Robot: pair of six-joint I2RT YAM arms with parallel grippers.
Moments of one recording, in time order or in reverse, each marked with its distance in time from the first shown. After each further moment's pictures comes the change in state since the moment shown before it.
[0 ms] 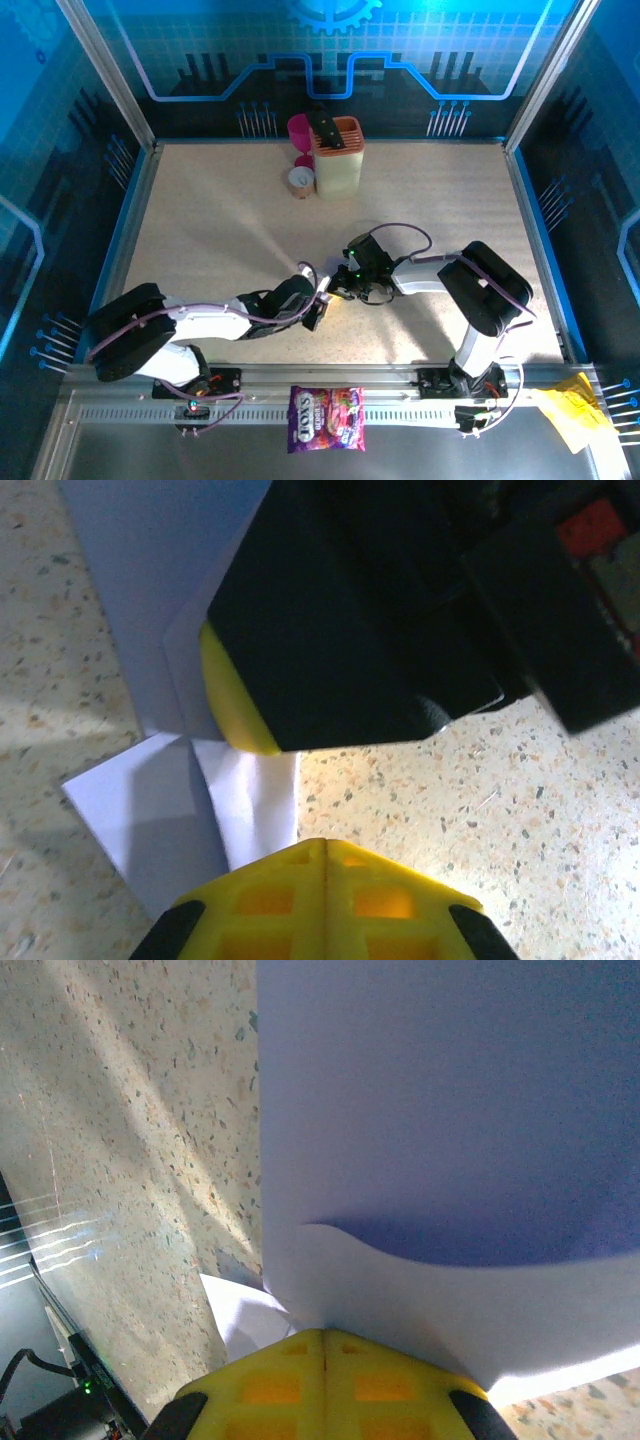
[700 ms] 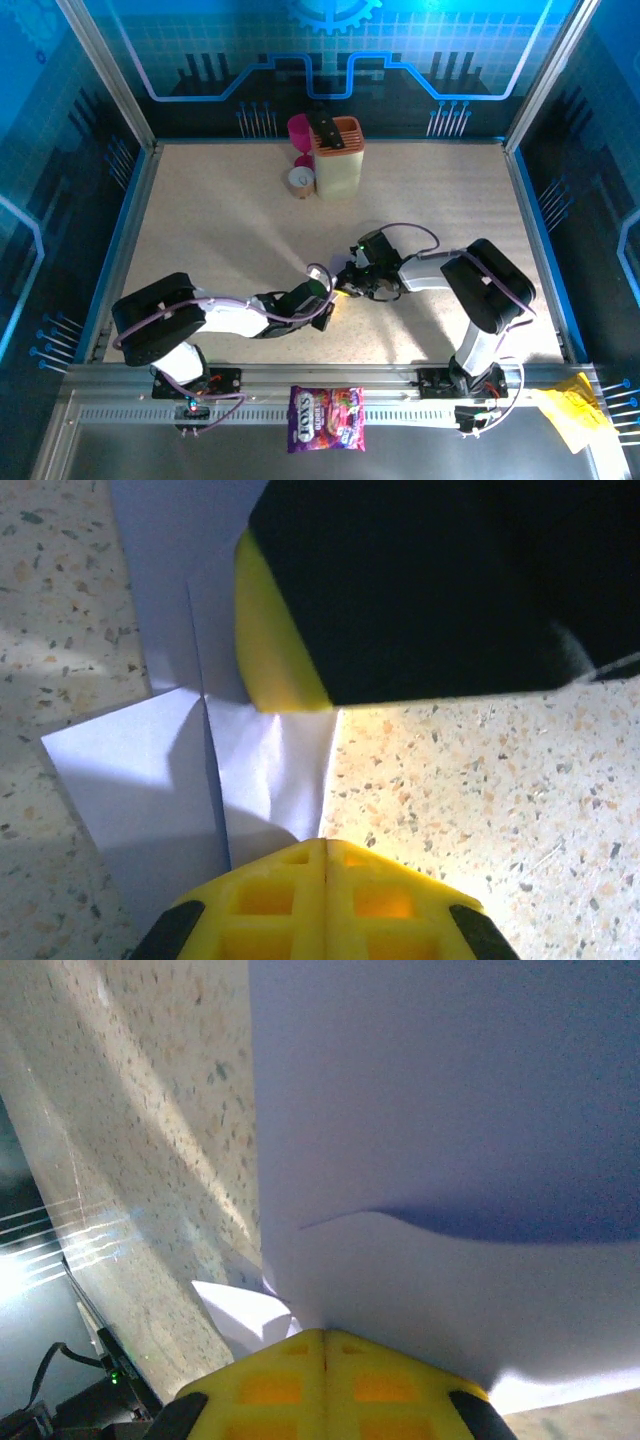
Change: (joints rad) left arm -0.051 0.158 0.067 0.011 -0.102 -0.104; right arm -0.094 0.002 -0.029 0.030 -0.097 -0.025
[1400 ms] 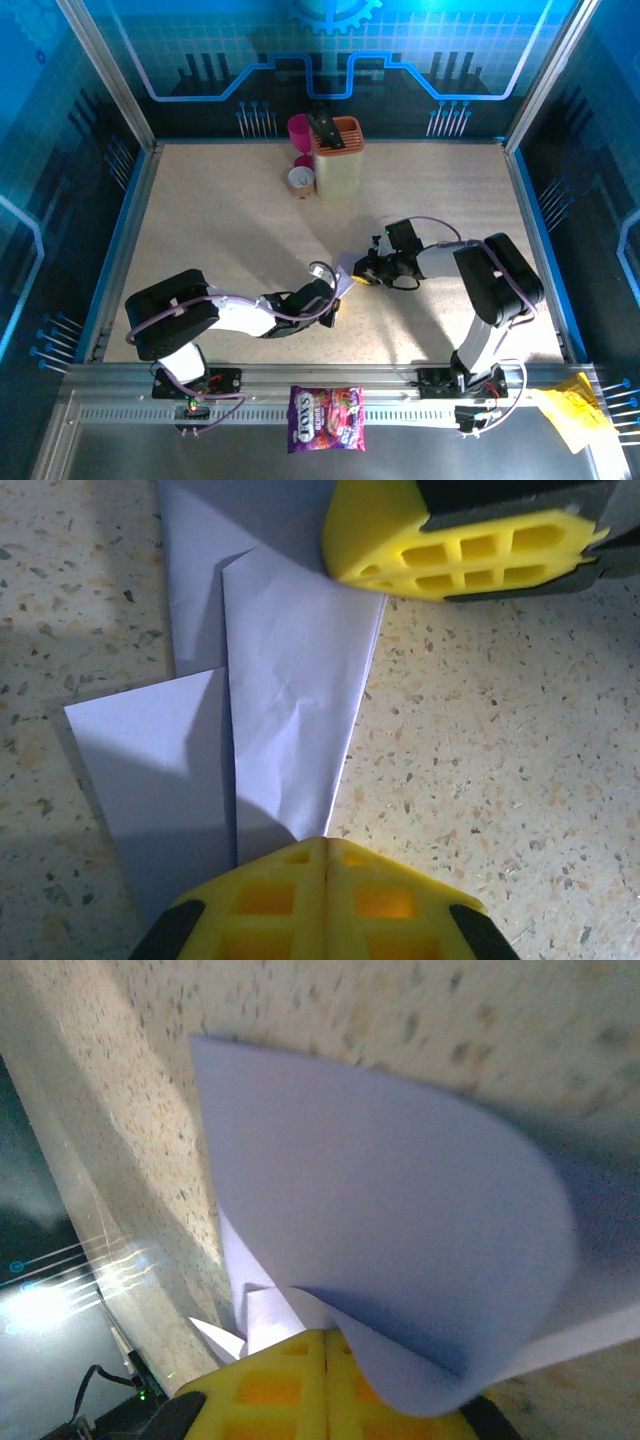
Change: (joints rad) left arm -0.015 0.073 0.025 0.087 -0.029 -0.084; right arm -0.219 0.006 0.014 -0.081 -0.105 -0.120
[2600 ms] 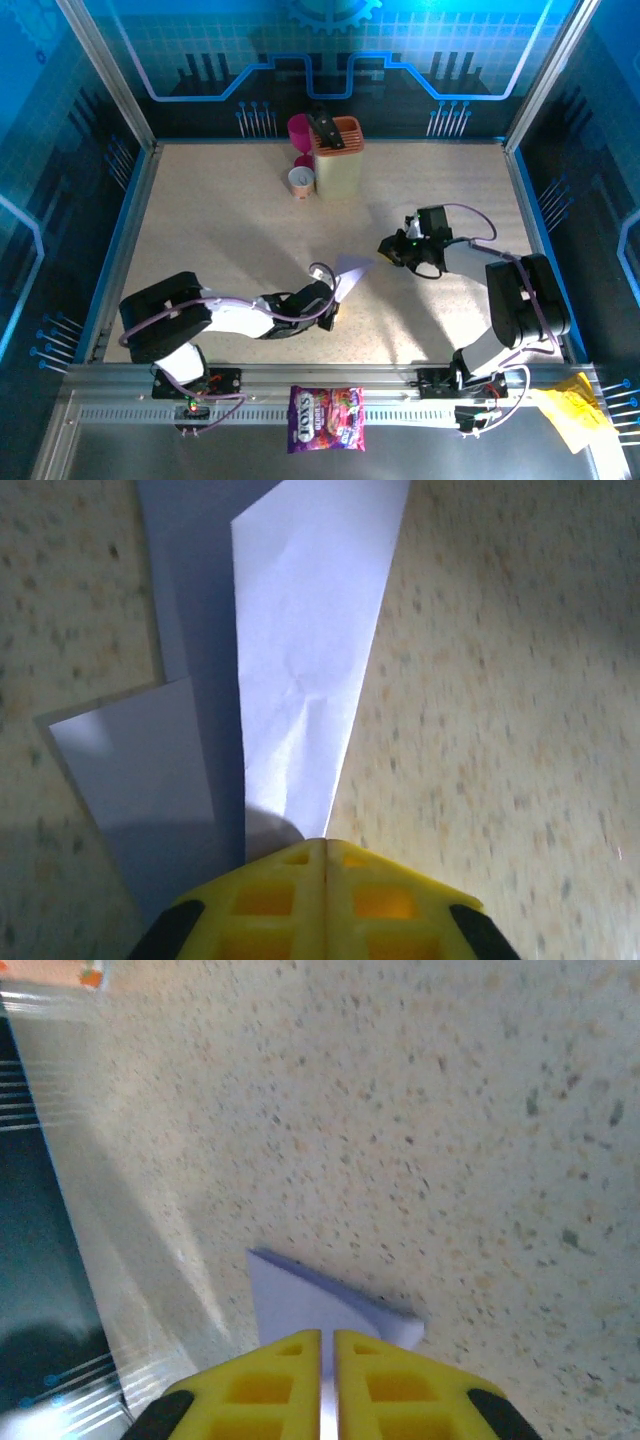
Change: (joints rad) left arm -0.017 -0.071 0.001 -0.100 0.031 -0.009; right arm -0.167 -0.183 -0.003 -0.096 0.092 0.004
